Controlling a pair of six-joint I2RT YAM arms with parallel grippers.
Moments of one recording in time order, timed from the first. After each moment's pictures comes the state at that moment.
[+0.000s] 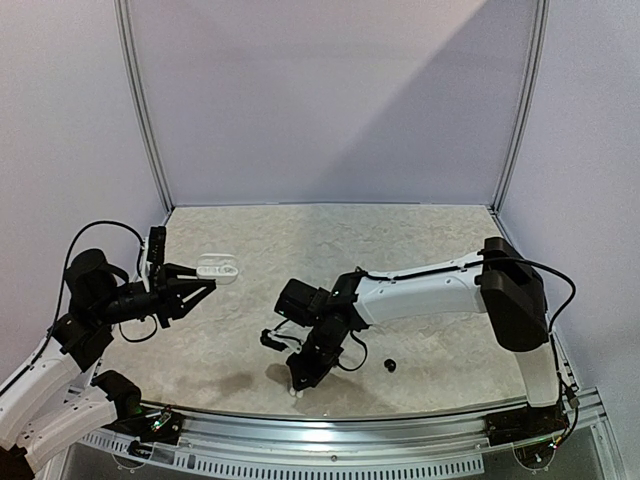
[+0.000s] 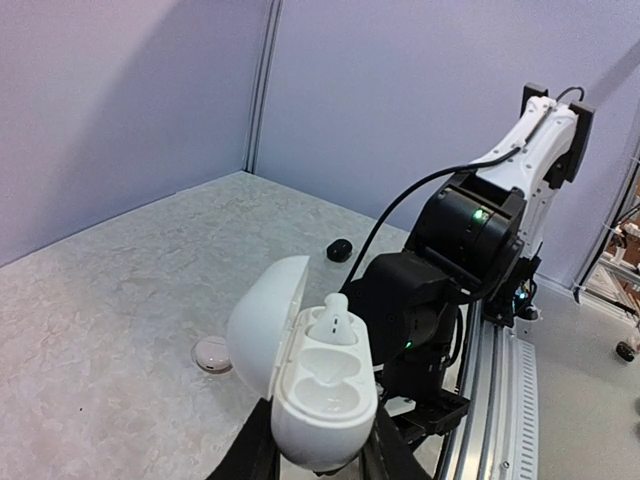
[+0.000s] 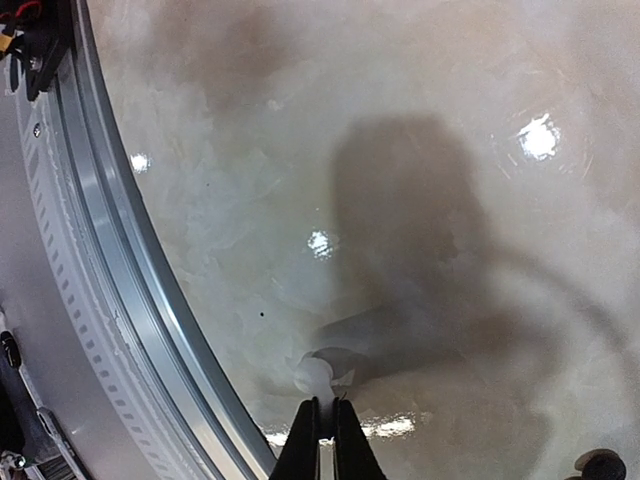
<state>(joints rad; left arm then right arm) -0.39 0.53 0.38 0.07 0.72 -0.16 1.21 2.18 1.62 -0.70 -0.39 0.25</state>
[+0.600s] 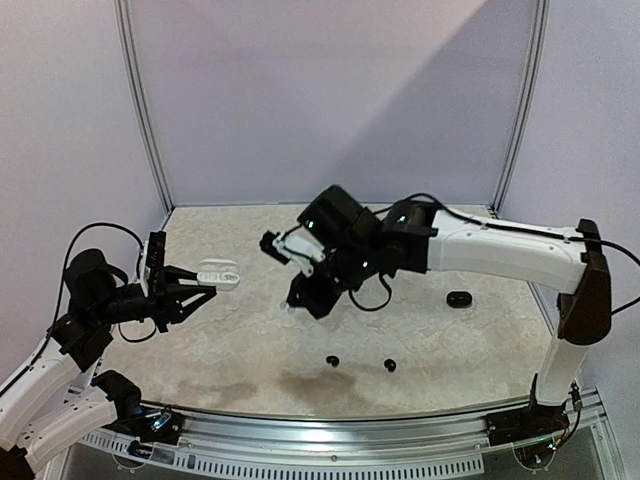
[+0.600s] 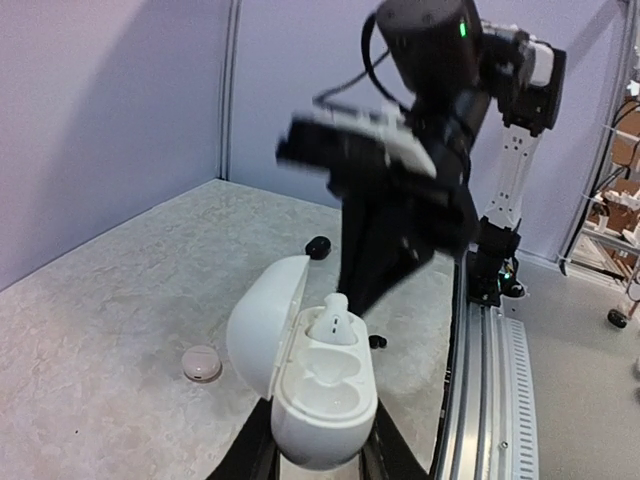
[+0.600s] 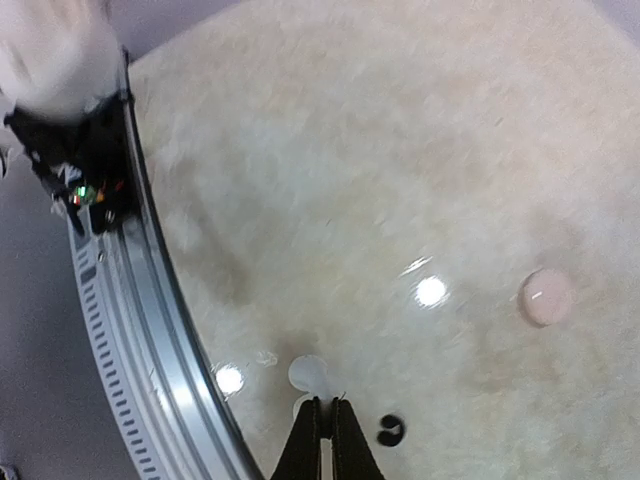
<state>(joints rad) -0.39 0.52 0.38 0.07 0.80 -0.10 1.17 1.88 1.71 -0.72 -0.12 0.14</state>
